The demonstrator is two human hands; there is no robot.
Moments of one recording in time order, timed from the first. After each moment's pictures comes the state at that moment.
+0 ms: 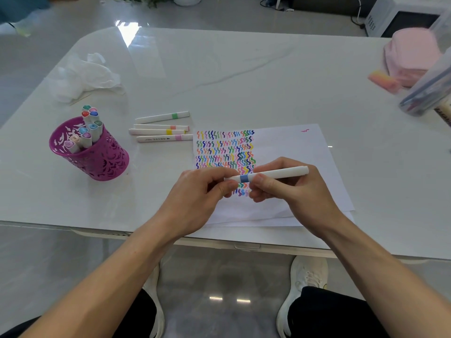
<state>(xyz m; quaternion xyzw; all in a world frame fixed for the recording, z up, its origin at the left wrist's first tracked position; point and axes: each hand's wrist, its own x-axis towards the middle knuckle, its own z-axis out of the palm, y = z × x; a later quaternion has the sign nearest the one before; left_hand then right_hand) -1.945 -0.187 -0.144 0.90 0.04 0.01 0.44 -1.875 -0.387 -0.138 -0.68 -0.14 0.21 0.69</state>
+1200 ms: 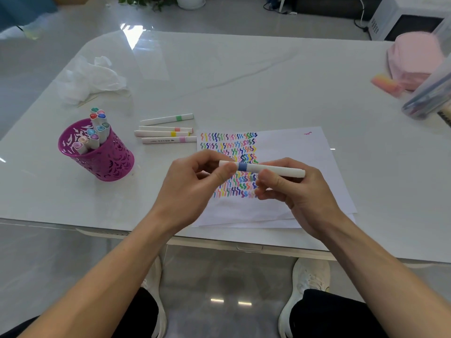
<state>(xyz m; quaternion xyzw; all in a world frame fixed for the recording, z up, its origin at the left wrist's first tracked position) -1.946 -0.184 -0.123 0.80 0.09 0.09 0.59 -1.873 -0.385 -0.140 -0.63 -0.10 0.24 0.73</state>
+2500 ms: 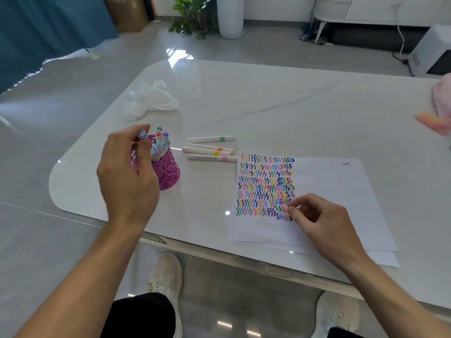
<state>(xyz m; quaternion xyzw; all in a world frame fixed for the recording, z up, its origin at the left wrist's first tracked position) -1.989 -0.076 -0.096 0.81 0.26 0.44 0.29 -1.871 -0.374 -0.173 -0.87 -0.21 0.08 0.45</state>
